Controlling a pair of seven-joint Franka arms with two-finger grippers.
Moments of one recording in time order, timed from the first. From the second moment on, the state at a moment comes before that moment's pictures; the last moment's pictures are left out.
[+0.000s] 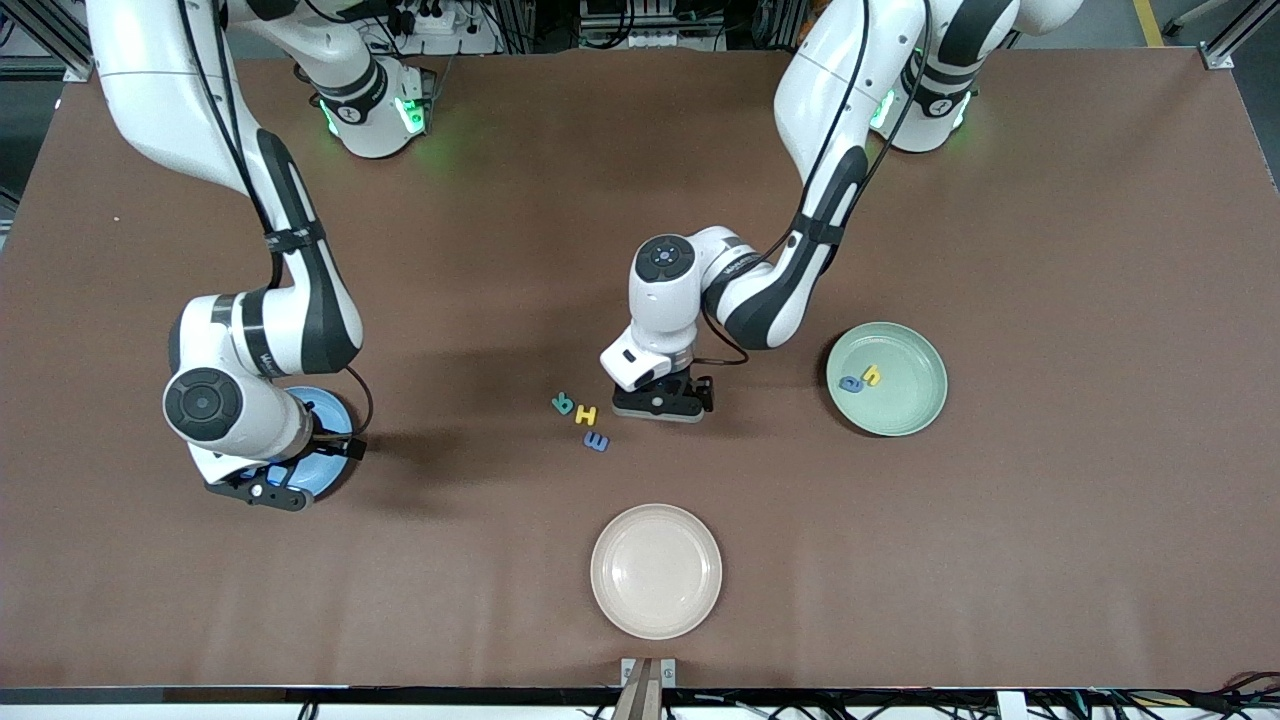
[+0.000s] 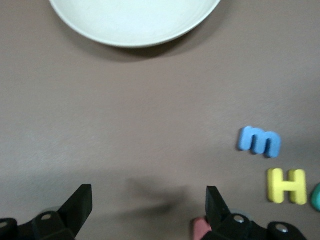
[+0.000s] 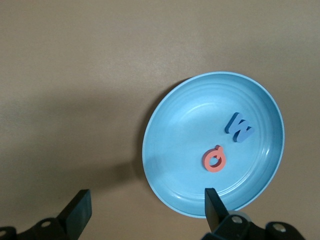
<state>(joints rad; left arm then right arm) -0.80 0.87 0.05 -1.41 0.26 2.50 -0.82 0.28 0.60 -0.18 -1.59 -0.06 2.07 0.38</state>
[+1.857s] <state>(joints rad) -0.87 0.95 0.06 -1.33 0.24 2.44 -0.92 0.35 0.60 -0.17 -1.59 -0.06 2.00 0.38</state>
